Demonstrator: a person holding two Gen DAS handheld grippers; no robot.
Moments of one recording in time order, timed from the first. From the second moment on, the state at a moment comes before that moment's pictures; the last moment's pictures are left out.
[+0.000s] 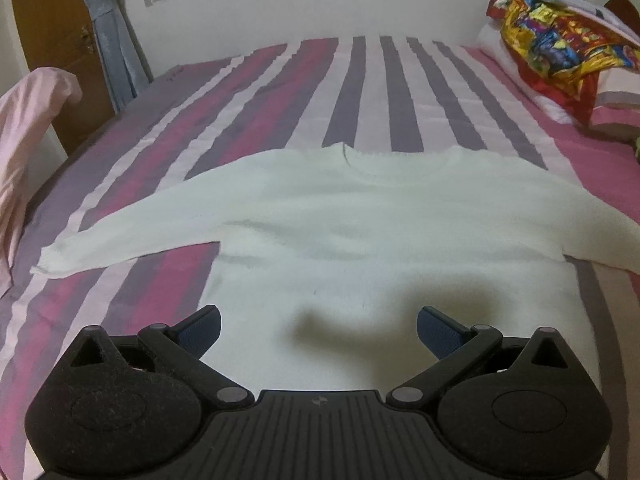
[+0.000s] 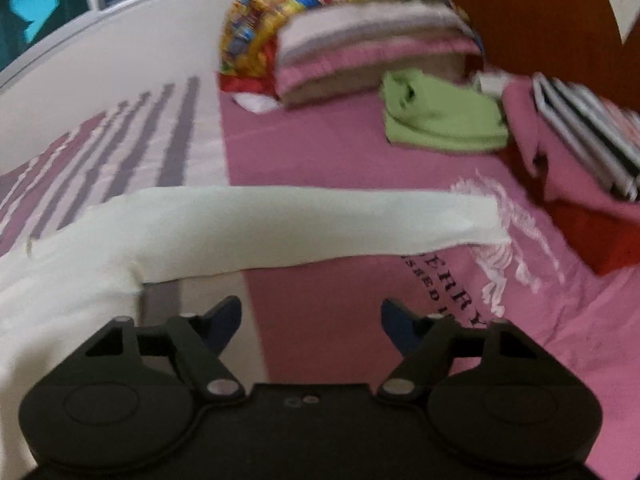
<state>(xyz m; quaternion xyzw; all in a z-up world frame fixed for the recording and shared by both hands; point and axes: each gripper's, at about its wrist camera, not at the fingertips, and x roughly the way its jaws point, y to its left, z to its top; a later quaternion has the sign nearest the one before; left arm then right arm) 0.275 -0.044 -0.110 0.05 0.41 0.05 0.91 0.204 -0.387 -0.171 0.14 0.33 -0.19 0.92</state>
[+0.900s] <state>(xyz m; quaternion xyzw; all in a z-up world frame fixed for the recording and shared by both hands) 0.323 -0.011 -0.143 0.06 0.42 0.09 0.90 0.269 -0.495 -0.193 0.25 0.25 -0.29 0.89</state>
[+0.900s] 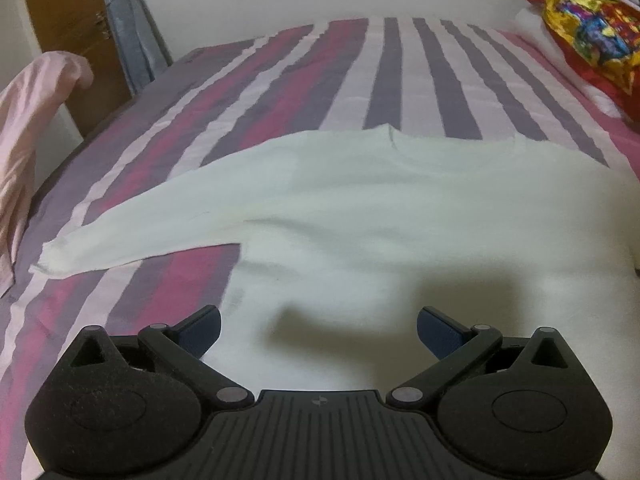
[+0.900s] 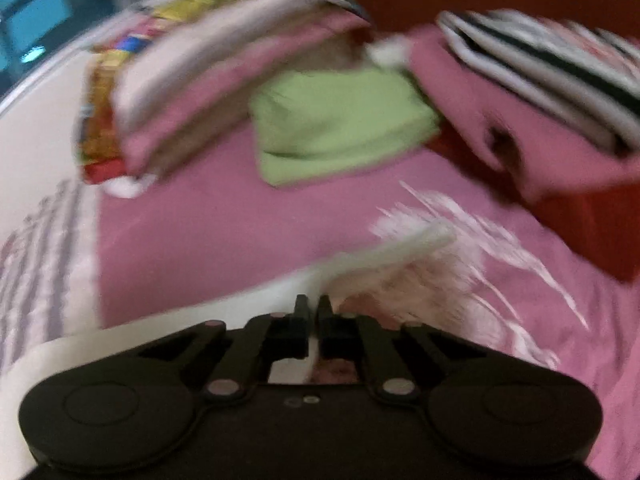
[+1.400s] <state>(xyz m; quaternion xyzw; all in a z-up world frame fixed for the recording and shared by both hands) 0.318 0.073 -0.132 0.00 0.40 0.13 0.91 0.383 -0.166 -0.168 0.16 0.28 0.12 0.94</state>
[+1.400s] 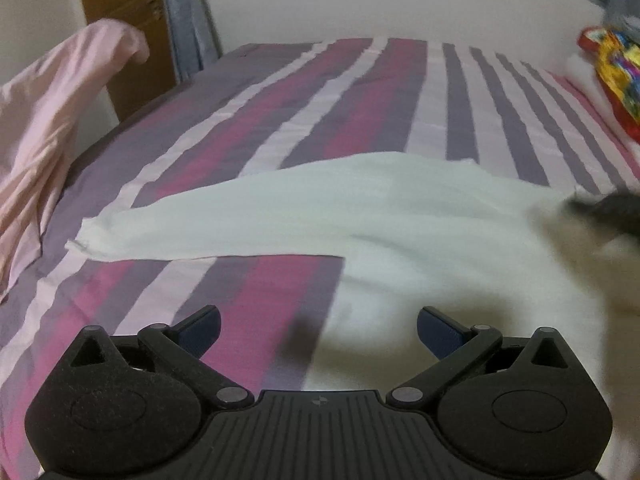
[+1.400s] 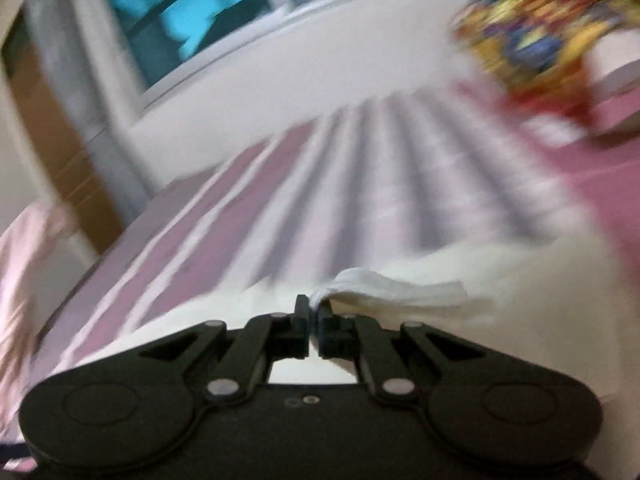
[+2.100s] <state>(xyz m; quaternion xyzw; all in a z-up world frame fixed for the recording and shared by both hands) 0.389 -0.014 -0.170 0.00 0.41 -0.04 0.91 0.317 -0.242 -0.186 0.22 0.31 0.07 0.92</state>
